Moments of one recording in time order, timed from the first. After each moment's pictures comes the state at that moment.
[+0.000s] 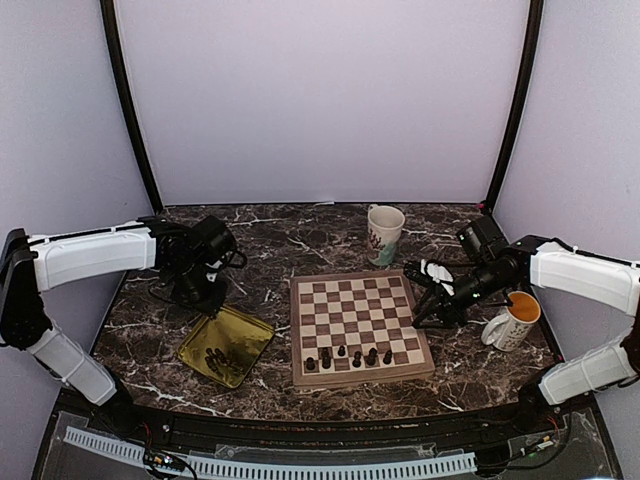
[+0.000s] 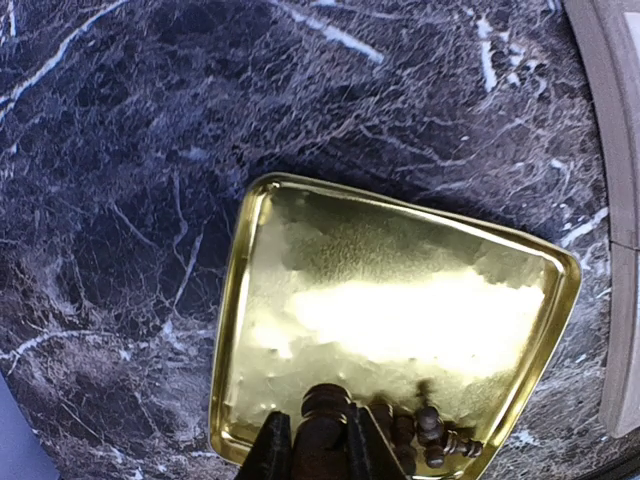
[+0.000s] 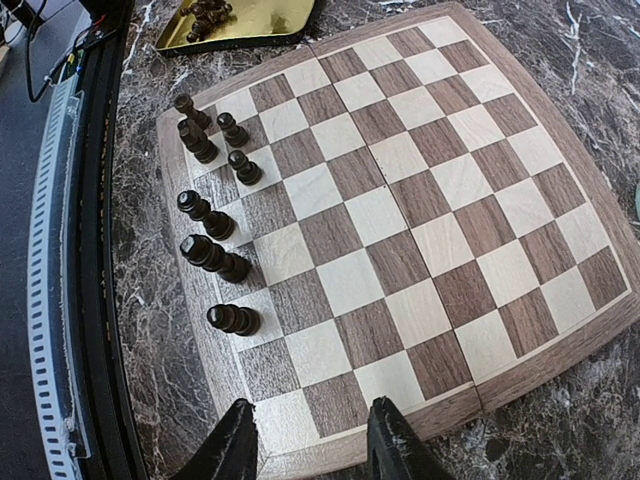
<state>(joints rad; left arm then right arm) -0.66 1.49 1.07 -0.98 -0.19 -0.48 0.48 1.27 0.82 -0.66 -0.64 -0.62</state>
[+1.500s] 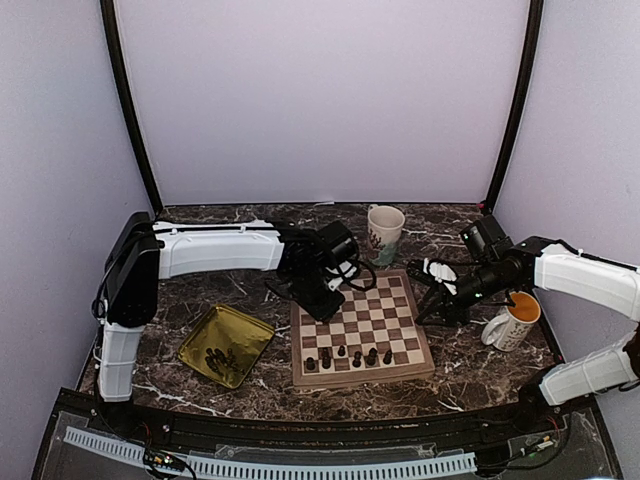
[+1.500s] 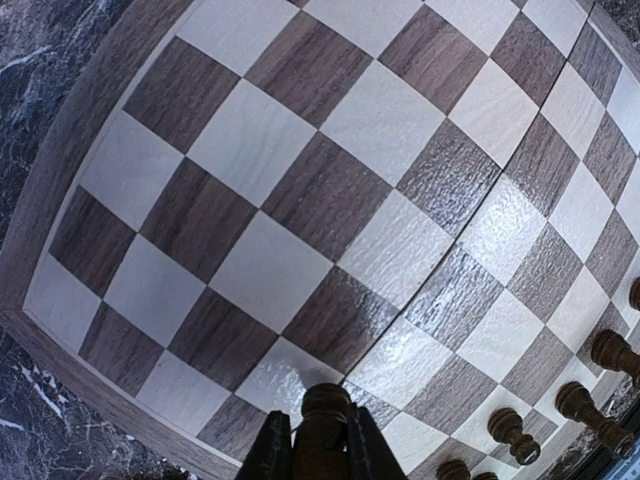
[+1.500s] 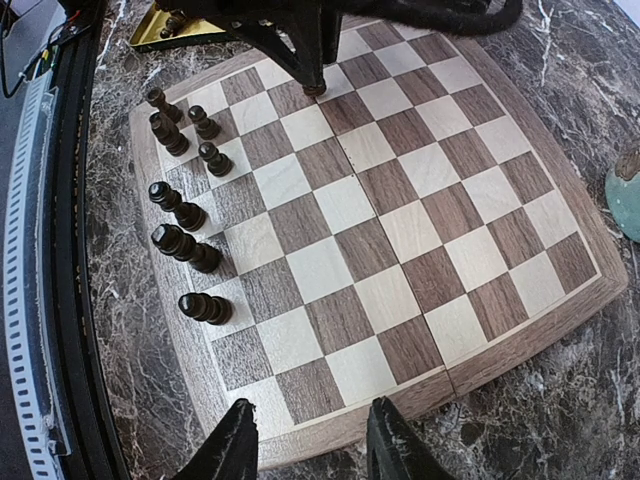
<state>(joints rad) -0.98 2.13 1.76 -0.91 -0.04 -0.16 0.48 1.23 0.81 -0.65 -0.58 -0.62</state>
